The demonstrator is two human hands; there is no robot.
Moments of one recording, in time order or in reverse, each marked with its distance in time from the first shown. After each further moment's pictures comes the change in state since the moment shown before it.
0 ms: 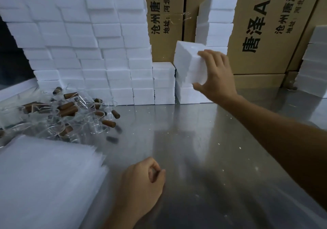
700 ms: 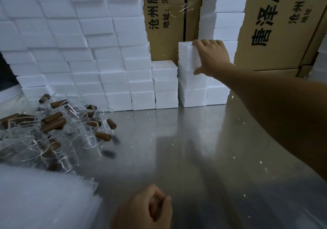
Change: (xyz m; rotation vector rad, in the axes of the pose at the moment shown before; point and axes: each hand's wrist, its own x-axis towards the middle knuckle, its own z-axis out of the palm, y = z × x) left_hand 0.002 0.003 0.004 -0.062 0.022 0.005; right_hand 0.099 0.045 0.074 -0.341 -0.335 -0.004
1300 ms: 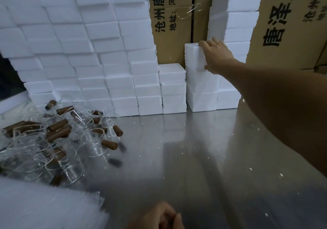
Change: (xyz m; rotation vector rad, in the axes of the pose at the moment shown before) left_hand 0.013 -0.003 -0.011 0.080 -0.311 -0.096; right_hand 0.036 0.002 0.021 0.044 -0.071 0.033
